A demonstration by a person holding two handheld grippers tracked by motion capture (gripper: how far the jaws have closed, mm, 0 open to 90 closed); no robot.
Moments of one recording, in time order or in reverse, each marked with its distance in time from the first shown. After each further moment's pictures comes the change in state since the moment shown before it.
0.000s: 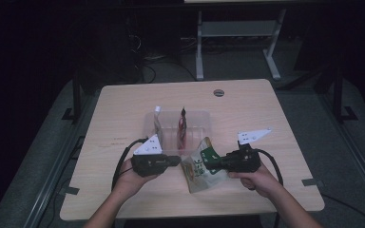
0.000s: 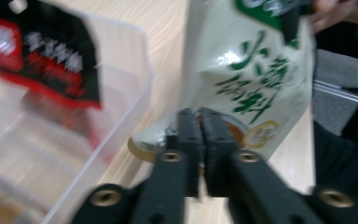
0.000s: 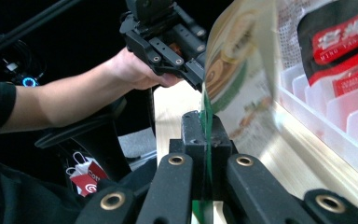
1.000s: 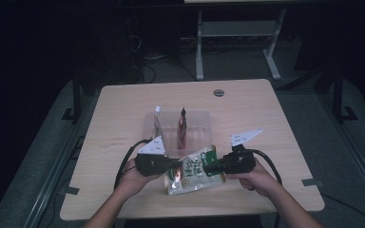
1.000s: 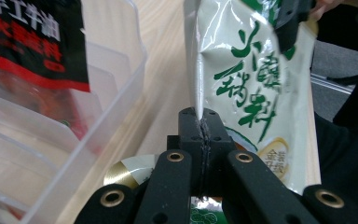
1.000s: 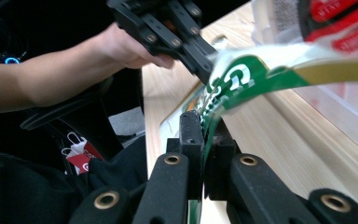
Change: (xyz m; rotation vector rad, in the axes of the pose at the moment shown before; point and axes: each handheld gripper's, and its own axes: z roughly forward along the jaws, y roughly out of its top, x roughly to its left) left arm 0.013 -0.014 0.016 0.044 -0.048 -0.022; right arm -0.008 -0.005 0.013 0.116 -0.038 0.023
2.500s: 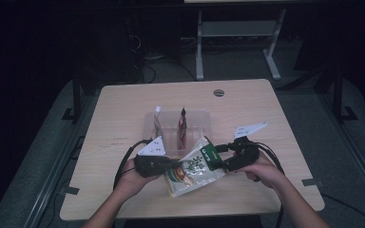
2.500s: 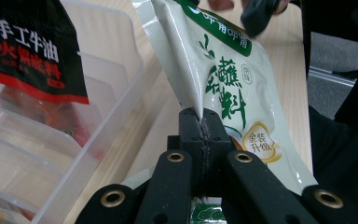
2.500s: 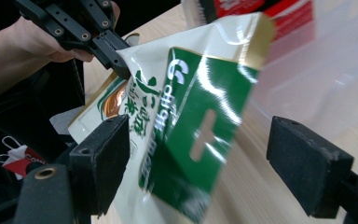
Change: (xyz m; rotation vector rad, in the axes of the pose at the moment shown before) left arm -0.010 0.010 -0.010 0.003 0.019 0.043; right arm -0.017 0.009 -0.013 0.037 -0.211 0.005
